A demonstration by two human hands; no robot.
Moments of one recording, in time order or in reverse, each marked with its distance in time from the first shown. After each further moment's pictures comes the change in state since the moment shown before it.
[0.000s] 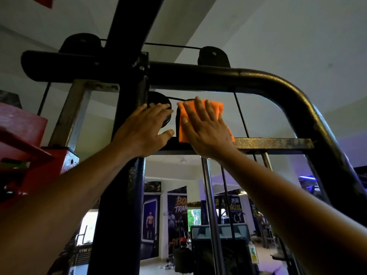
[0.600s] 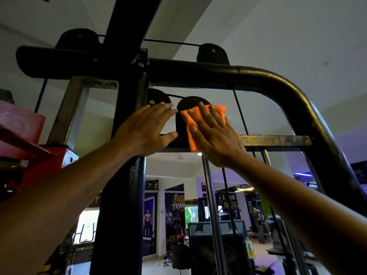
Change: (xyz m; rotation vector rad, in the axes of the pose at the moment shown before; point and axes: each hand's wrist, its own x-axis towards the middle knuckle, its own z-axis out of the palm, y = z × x) left_hand -0.003 -0.001 -0.001 0.002 -0.055 0.061; right_hand -0.028 0.021 -0.004 -0.027 -0.040 -0.070
